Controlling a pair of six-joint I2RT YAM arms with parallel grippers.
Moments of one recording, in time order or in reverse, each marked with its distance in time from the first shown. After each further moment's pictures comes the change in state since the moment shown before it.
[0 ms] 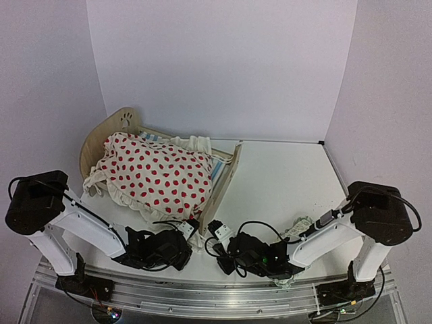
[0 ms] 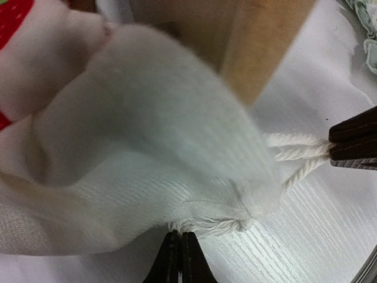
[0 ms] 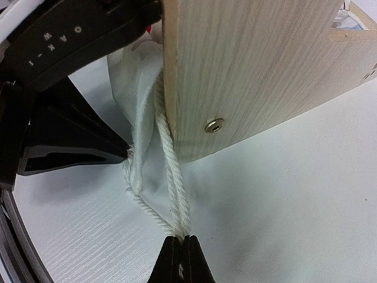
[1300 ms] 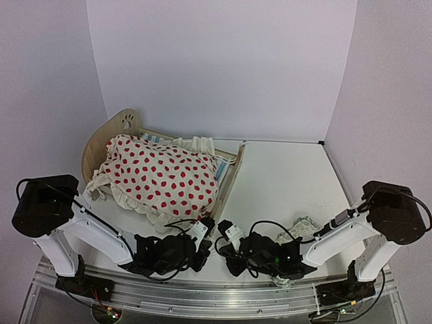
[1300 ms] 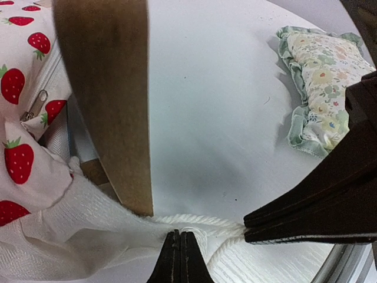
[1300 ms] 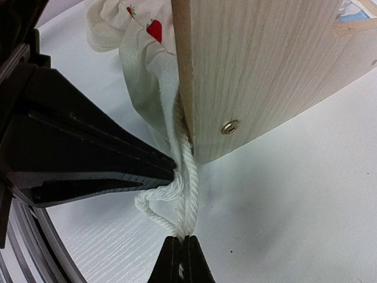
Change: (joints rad) left arm -0.087 0.074 0.057 0.281 -0.077 0.047; right arm 0.000 -0.110 -0.097 -0.001 -0.060 0.079
